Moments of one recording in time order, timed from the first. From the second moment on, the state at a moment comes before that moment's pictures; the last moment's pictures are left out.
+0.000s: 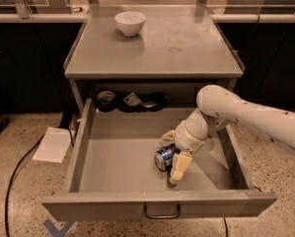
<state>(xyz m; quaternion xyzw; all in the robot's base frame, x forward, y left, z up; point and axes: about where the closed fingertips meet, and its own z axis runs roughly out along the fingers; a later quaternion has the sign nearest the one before) 0.521 -0.079 0.609 -0.71 0.65 0.22 0.15</state>
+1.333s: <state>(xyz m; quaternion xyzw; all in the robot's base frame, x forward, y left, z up) 0.511 -0.083 0.697 -0.70 0.66 0.20 0.17</state>
